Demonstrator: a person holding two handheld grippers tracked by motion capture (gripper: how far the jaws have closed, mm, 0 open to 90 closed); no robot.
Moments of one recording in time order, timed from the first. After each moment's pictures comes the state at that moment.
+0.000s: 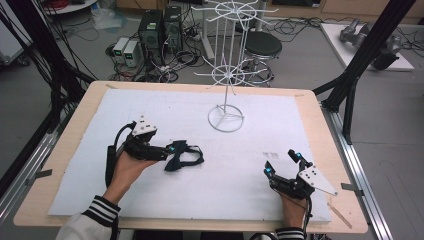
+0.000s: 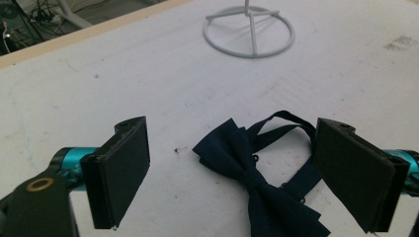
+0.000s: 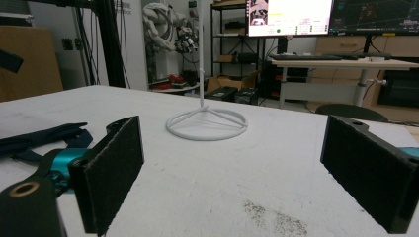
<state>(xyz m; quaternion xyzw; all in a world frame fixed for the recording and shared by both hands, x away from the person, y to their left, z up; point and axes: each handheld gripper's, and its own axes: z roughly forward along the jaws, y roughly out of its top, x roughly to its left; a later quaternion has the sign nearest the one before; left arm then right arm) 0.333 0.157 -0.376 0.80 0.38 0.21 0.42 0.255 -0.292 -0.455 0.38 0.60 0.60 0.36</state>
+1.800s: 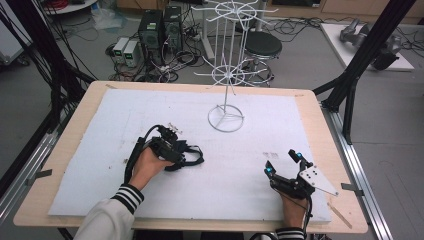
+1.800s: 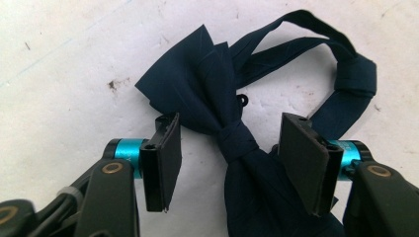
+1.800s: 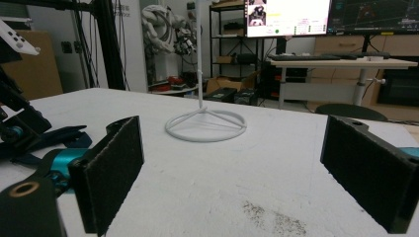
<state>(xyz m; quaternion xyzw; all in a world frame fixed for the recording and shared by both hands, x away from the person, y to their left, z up) 0.368 0.111 -0.412 0.87 0.41 0.10 0.24 0.256 -0.293 -0.455 0.39 0.60 0.60 0.36</state>
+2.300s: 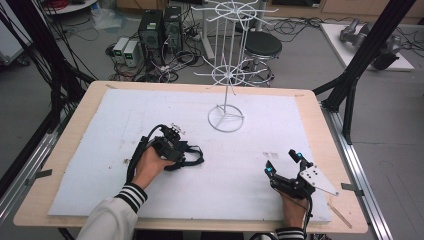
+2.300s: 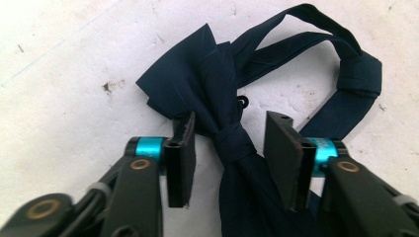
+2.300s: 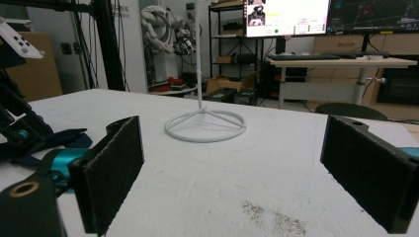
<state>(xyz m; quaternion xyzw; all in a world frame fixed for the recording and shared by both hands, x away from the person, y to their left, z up) 0.370 0.103 -0.411 0.88 0.41 0.10 0.22 0.256 -0.294 -0.455 0.39 0.60 0.60 0.36</state>
